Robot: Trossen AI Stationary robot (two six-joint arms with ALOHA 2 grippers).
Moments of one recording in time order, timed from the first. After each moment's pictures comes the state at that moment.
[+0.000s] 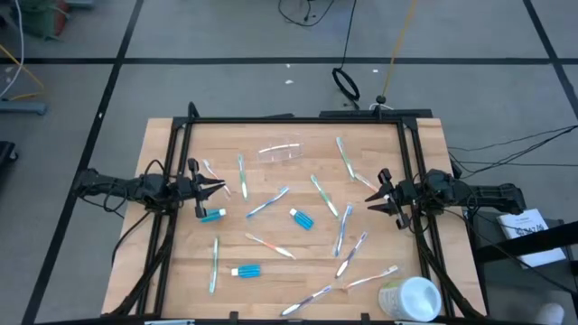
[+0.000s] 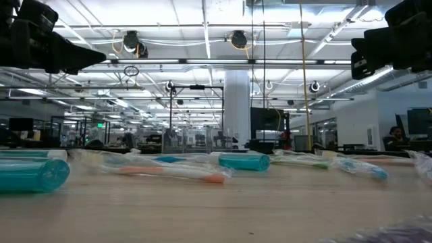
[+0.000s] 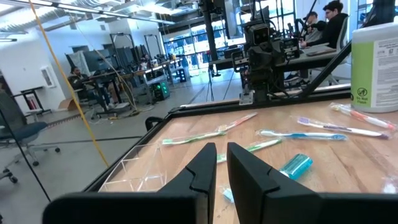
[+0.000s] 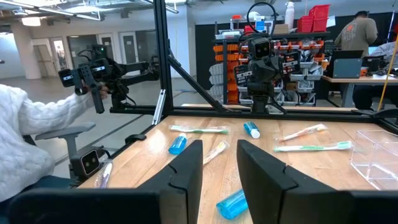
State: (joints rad) left arm -0.20 0.03 0.02 0.08 -0.39 0.23; right arm -0.03 0.03 0.01 0.10 -0.29 0.07
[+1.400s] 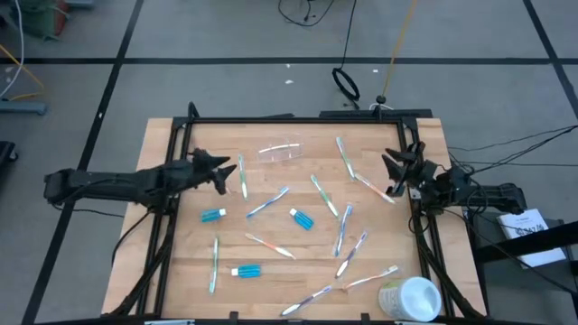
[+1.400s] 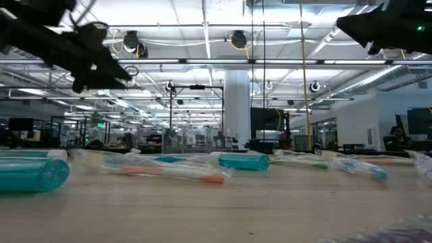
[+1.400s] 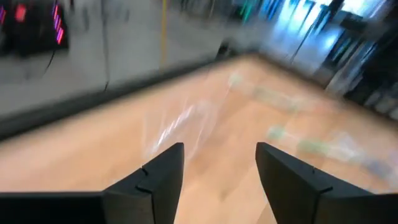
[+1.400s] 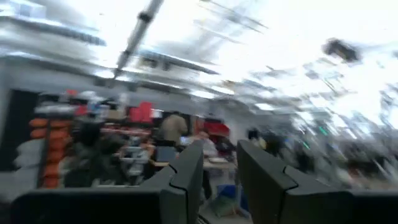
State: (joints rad) left arm 0.12 0.62 0.28 -0.01 -0.43 -0.40; right arm -0.03 0.04 0.01 0.56 0.41 -0.27
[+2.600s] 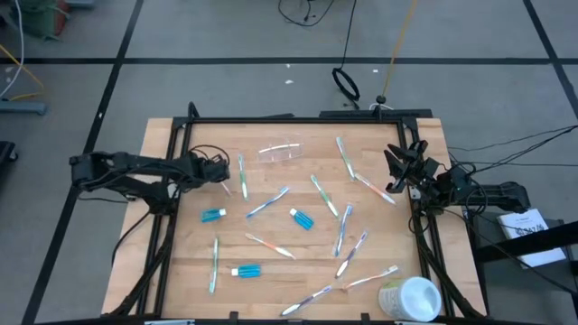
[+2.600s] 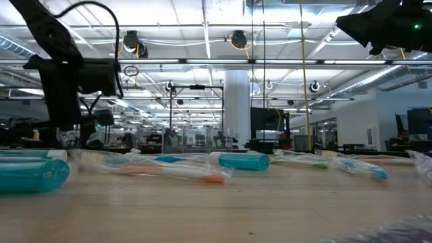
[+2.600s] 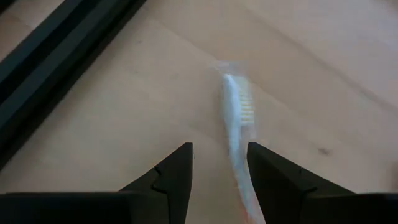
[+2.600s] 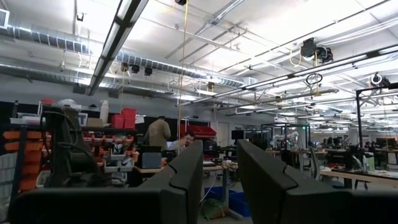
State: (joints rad) left arm 0.36 1.27 0.42 -0.62 -0.54 -1.76; right arm -0.03 0.10 0.01 0.66 0.45 -0.30
